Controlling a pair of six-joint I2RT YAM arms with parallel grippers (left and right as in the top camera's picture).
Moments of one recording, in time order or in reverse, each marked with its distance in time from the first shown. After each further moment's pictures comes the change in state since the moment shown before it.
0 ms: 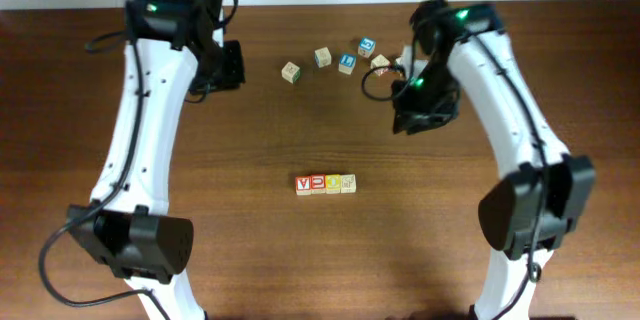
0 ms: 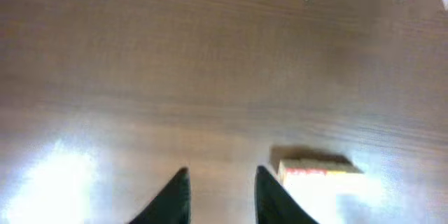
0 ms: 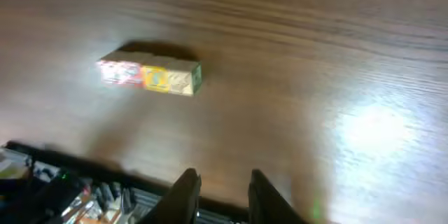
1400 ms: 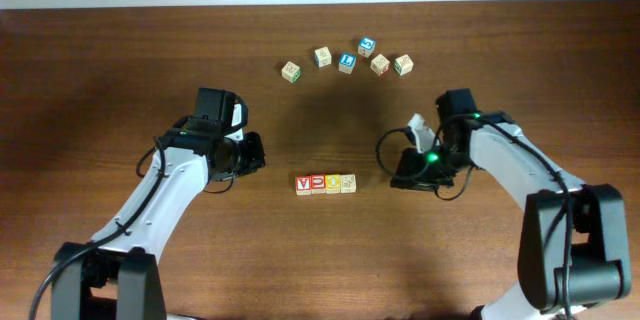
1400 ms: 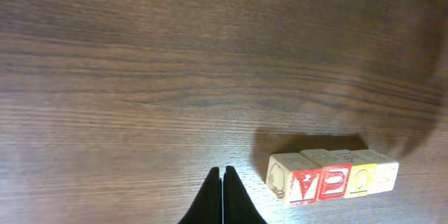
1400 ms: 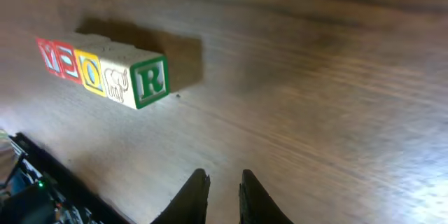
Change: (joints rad) left arm 0.000 -0.374 -1.192 0.910 0.270 -0.092; right arm -0.113 -0.283 -1.018 0.829 -0.270 -0.098
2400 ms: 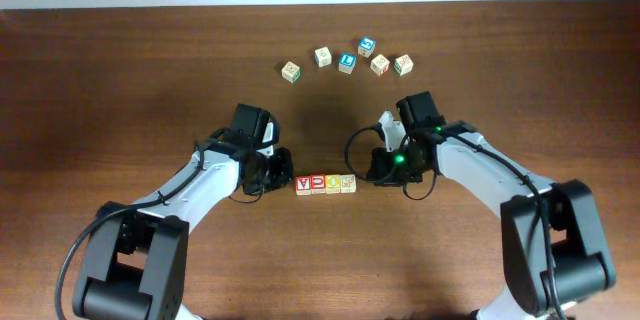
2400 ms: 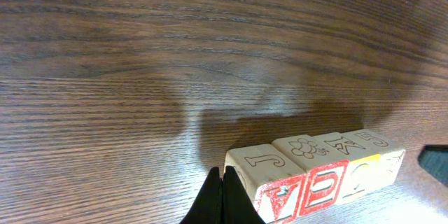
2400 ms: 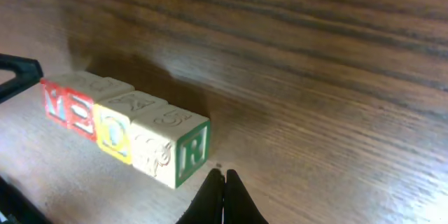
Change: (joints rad) left arm -0.127 0.131 -0.077 0.161 0.107 -0.114; right arm 0.187 0.019 -0.039 0.262 0.089 0.178
